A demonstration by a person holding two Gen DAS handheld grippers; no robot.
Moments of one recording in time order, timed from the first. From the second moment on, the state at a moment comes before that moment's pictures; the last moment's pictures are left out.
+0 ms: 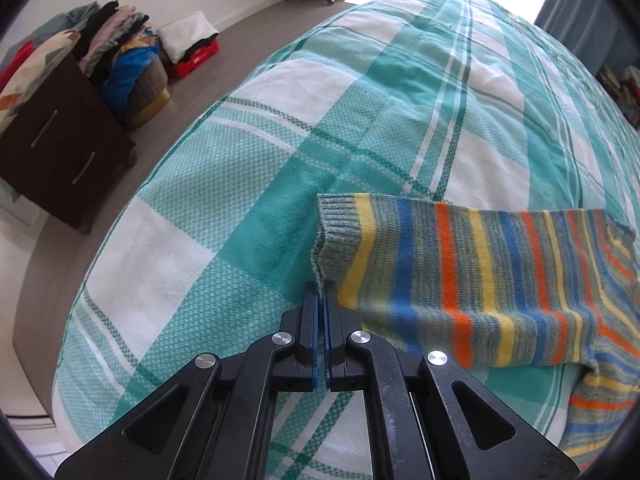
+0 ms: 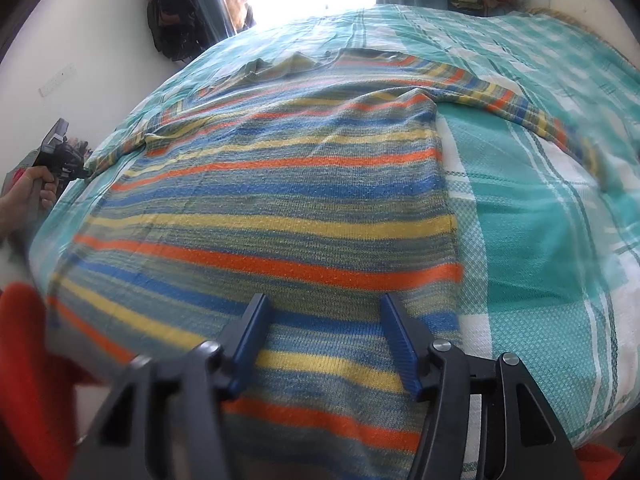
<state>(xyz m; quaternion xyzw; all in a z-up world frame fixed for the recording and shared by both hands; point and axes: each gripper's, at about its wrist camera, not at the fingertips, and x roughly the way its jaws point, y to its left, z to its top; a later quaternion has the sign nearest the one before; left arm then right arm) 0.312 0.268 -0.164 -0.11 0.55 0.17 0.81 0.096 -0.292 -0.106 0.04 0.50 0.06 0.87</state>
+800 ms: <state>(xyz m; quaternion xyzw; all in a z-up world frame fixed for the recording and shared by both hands) 0.313 0.181 -0.127 -0.05 0.49 0.11 0.86 0.096 -0.284 -0.107 0.04 0.49 0.05 0.87</state>
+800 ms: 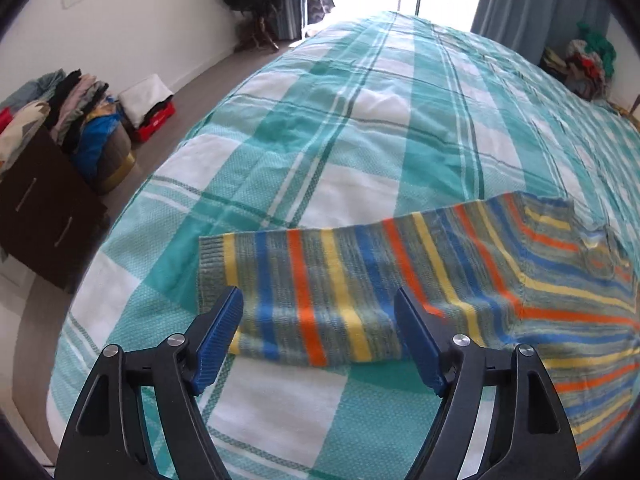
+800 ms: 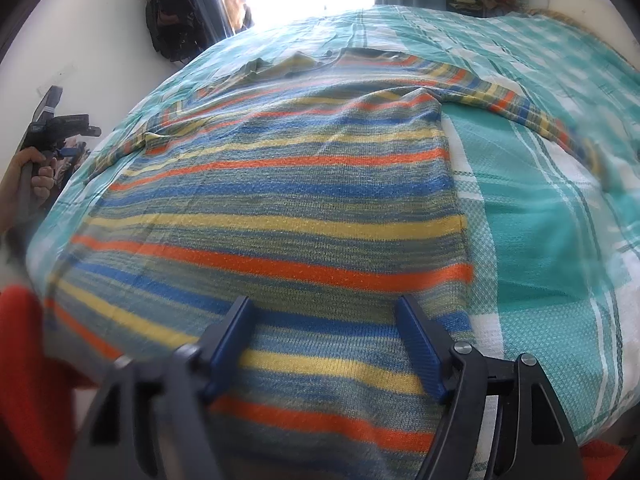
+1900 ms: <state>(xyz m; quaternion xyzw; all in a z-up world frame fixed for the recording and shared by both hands) 0.042 0.028 -0.125 0.04 0.51 -0.12 0.85 0.041 -0.244 -0.105 -0.04 0.53 0.05 0.85</state>
